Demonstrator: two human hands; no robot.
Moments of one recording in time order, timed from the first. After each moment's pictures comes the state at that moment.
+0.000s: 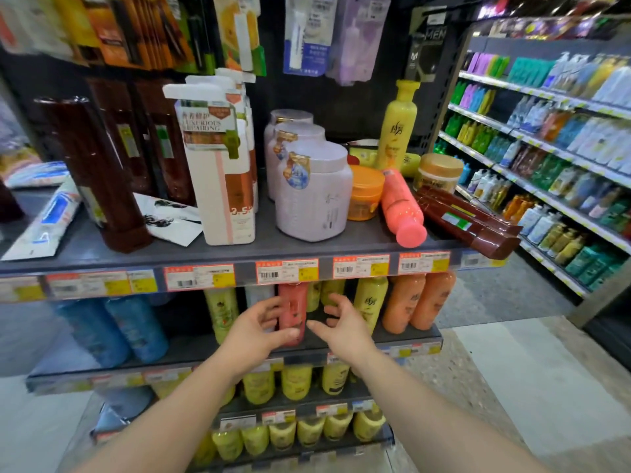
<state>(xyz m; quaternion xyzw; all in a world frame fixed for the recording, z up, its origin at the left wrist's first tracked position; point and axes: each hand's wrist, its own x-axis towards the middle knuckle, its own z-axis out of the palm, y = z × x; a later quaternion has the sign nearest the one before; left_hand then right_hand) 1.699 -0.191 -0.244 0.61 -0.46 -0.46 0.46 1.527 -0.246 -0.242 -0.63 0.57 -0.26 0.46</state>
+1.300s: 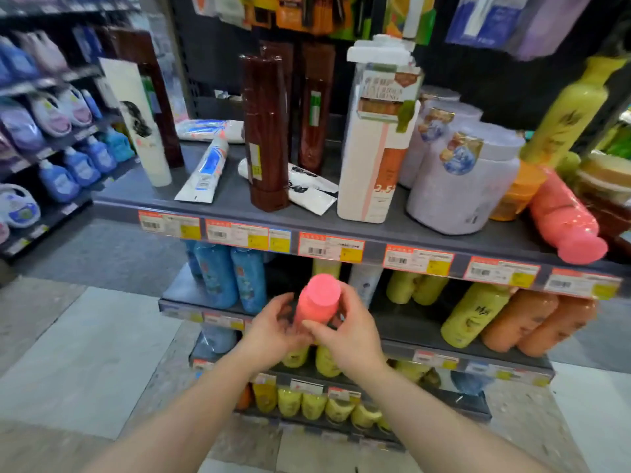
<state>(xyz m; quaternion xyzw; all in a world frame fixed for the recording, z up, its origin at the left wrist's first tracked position) 1.805 -0.108 -0.278 0.68 -0.38 -0.41 0.48 1.664 -0.175 -0.257 -0.74 0.39 -0.32 0.45</state>
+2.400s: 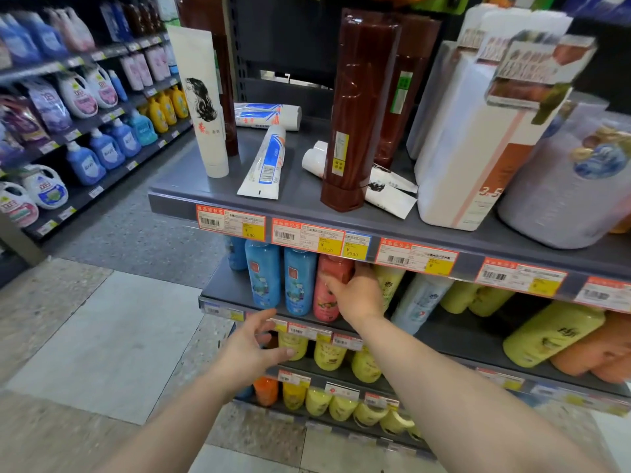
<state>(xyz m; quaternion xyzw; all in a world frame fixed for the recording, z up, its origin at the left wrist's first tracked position) 1.916 -0.049 -0.312 0.74 -0.30 -0.41 0.44 1.797 -0.219 -0.279 -0.73 0.54 -0.24 0.36</state>
